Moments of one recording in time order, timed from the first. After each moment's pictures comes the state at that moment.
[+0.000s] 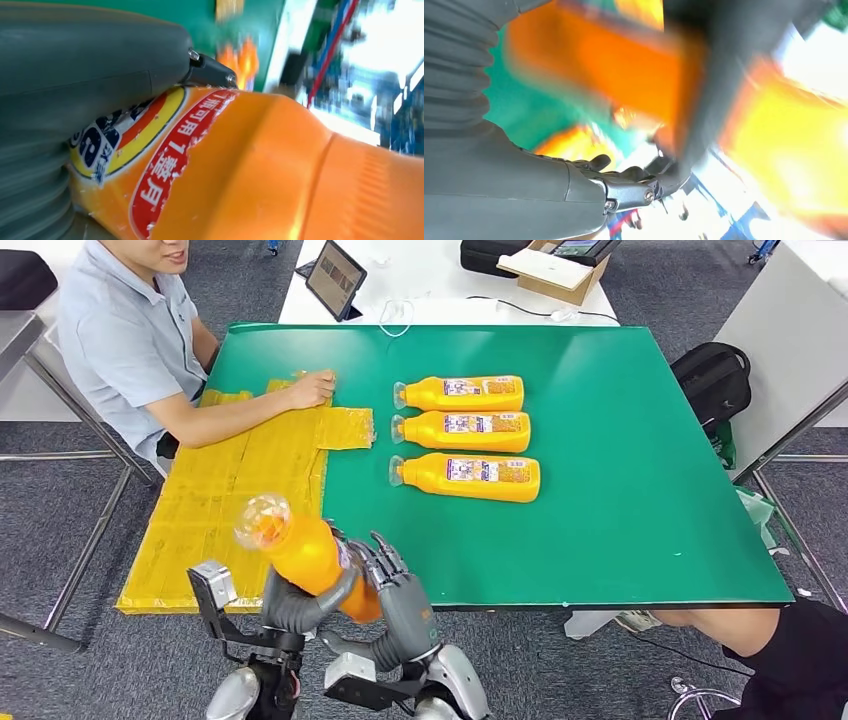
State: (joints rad) left arm 0.02 -0.22 -0.29 -1.48 0.19 0.10 -0.38; right arm -0.12 0.22 0.58 -1.12 0.64 -0.66 -0.53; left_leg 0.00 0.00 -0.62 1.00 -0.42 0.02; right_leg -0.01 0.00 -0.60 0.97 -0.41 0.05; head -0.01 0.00
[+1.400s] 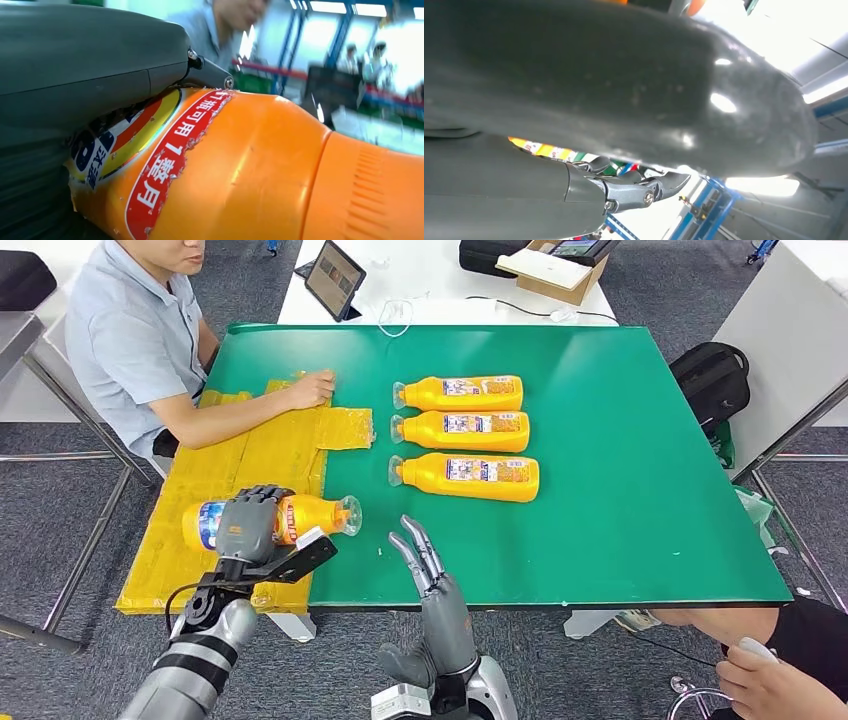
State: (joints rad) left arm -0.39 -0.07 -0.18 -0.91 -1.23 0.52 -0.25; right arm 0.01 0.14 0.54 -1.42 0.58 -0.60 -0.62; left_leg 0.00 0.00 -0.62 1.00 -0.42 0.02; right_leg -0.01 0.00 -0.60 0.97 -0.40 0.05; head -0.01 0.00
